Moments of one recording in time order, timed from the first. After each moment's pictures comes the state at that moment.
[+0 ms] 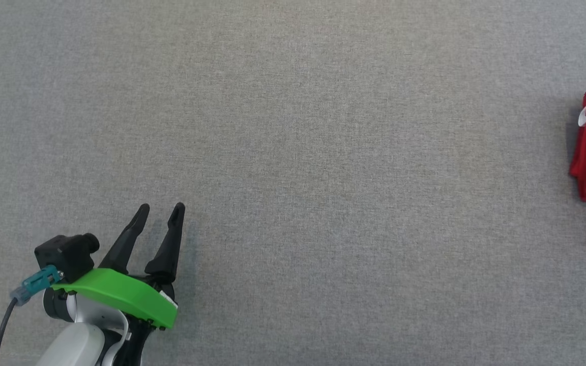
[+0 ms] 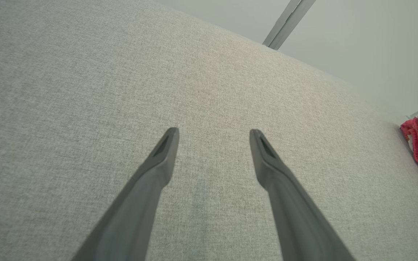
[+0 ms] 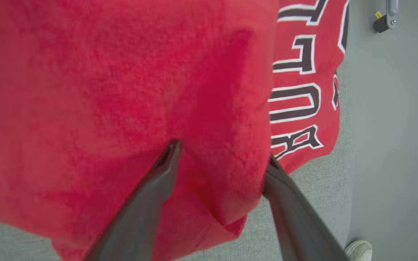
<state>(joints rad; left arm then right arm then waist) -0.15 0.35 -0.48 -0.01 -0.89 0.11 -0.15 -0.36 -0.86 0.23 0.33 0.65 -0.12 0.76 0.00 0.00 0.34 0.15</state>
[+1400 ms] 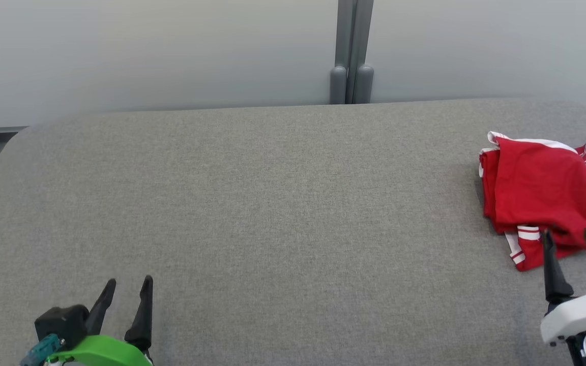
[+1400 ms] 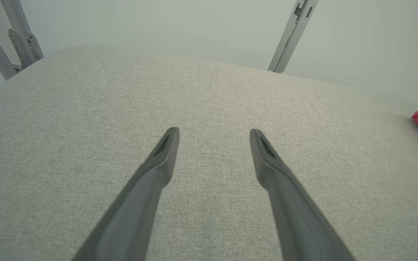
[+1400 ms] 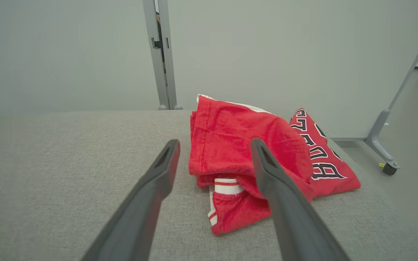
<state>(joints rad) 0.00 0.33 -0.42 0.20 -0.73 0.12 -0.25 0.10 -0.38 0.15 0.16 0.39 -0.13 -0.27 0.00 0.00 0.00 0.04</state>
